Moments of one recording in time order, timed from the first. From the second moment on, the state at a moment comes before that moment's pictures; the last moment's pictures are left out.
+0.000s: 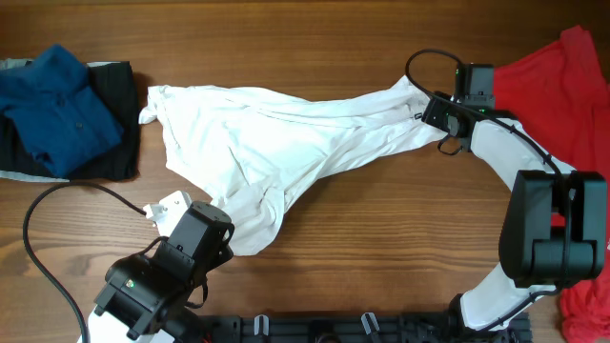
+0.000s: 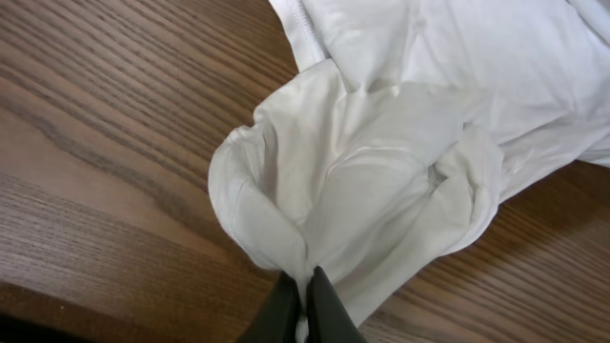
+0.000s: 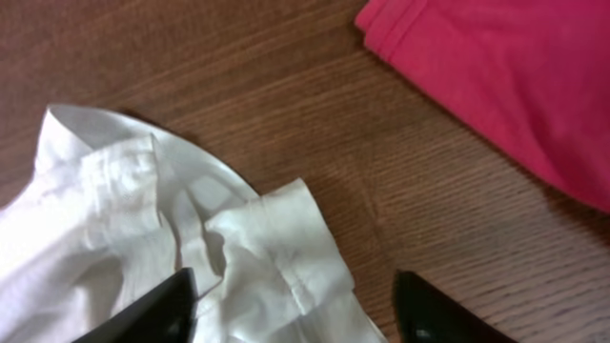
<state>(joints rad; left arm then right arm) -0.57 0.75 0.74 -1.17 -0.24 -1.03 -0.03 1.85 1.08 -0.22 0.11 0.33</state>
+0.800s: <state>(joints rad) -0.57 0.75 0.74 -1.16 -0.24 -1.03 -0.02 1.94 1.08 -0.18 0.11 0.29</state>
